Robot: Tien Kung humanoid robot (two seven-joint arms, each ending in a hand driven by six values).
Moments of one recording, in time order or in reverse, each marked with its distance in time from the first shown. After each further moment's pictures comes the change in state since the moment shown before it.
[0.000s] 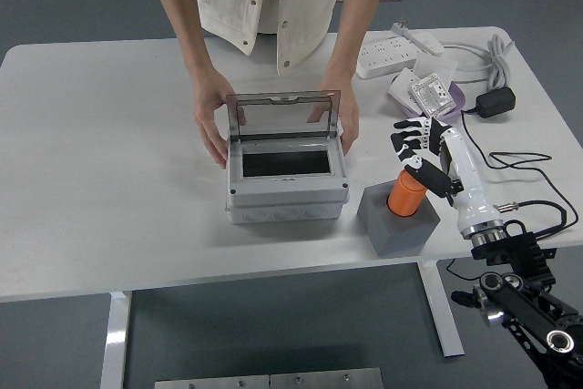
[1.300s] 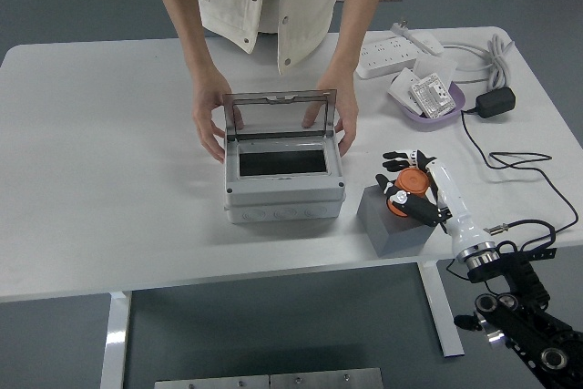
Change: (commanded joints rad) left arm -0.011 -0.002 0.037 0.000 -0.032 0.001 -0.006; right arm -0.028 -0.010 -0.056 -0.054 -0.061 0.017 -0.032
